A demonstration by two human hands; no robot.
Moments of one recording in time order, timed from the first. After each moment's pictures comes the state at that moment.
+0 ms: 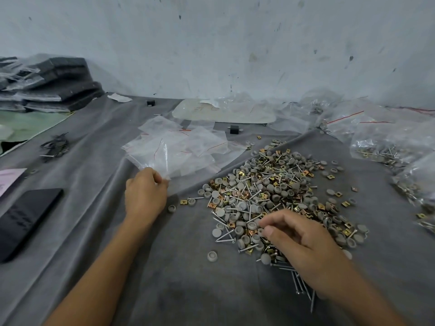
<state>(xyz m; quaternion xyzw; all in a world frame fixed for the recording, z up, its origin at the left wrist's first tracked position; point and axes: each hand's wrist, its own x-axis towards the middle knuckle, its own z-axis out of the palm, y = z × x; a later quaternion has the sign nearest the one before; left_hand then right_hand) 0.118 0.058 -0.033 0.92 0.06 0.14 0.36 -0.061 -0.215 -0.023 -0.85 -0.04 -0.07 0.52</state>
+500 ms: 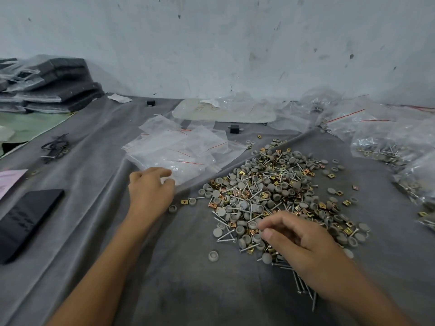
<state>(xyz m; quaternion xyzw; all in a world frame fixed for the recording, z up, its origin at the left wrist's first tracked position) 0.111 0.054 -0.027 0.93 0.00 0.13 0.34 -0.067 -0.211 -0.013 -0.85 -0.04 -0.04 0.52</state>
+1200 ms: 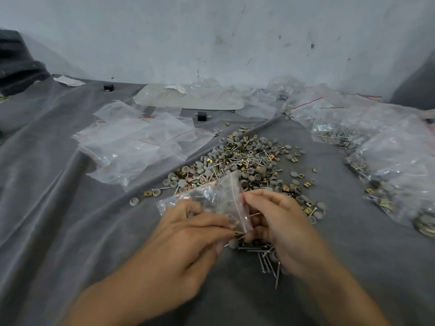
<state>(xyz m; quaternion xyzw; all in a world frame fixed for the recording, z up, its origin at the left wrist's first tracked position) -0.019 -0.002 0.001 0.82 -0.50 0.04 0.28 -0.059 -0.201 0.002 -0.63 0.17 -0.03 0.76</state>
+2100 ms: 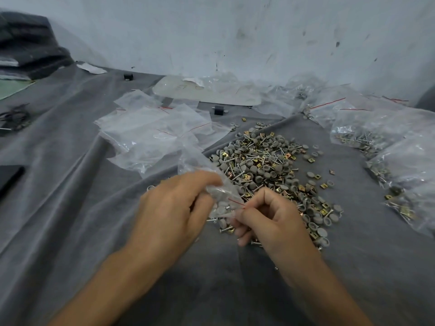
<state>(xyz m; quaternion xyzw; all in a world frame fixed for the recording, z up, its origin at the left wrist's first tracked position) -0.012 0.002 0.008 0.85 -0.29 0.23 0.38 -0.063 -0.176 -0.014 -0.72 0.04 -0.08 0.69</state>
